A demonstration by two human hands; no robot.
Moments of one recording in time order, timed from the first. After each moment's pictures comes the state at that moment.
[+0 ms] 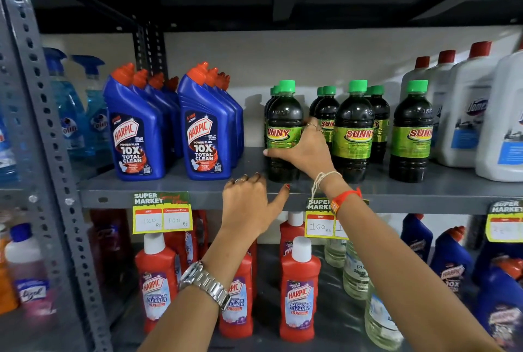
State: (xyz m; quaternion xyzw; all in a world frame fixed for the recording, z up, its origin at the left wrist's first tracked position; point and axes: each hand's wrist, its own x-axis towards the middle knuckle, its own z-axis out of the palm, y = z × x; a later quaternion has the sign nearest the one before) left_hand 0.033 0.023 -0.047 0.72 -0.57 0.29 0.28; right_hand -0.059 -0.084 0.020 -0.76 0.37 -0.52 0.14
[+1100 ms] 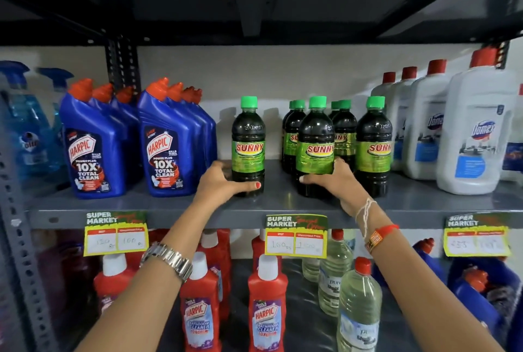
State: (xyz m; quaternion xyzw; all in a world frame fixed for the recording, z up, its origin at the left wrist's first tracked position) left_hand 0.045 -0.024 -0.003 0.67 -0.50 -0.14 0.53; right_hand -0.176 -0.124 -0.002 -0.68 0.40 -0.49 0.37
